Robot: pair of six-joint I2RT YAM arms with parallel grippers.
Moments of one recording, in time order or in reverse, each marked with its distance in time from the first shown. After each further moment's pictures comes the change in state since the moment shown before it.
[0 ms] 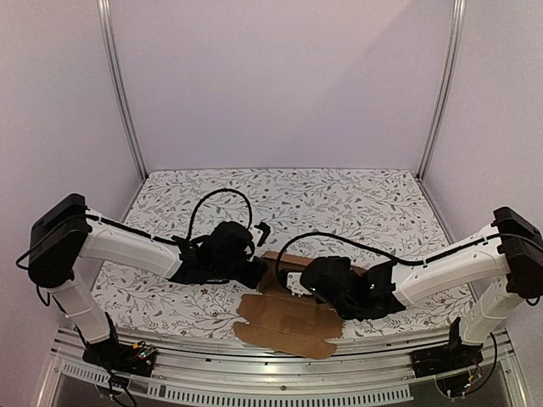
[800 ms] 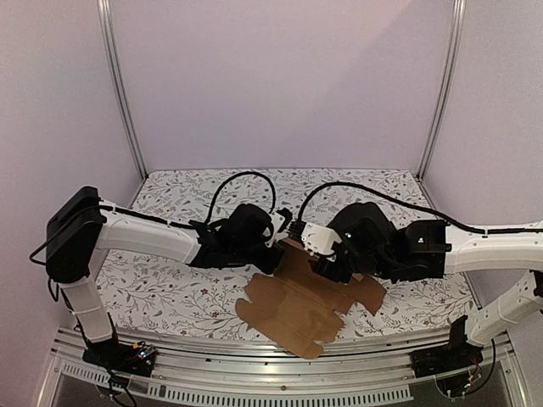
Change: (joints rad) left arm 0.008 0.109 0.225 -0.077 -0.024 0.165; right arm -0.080 -0.255 0.173 -0.296 -0.394 0.333
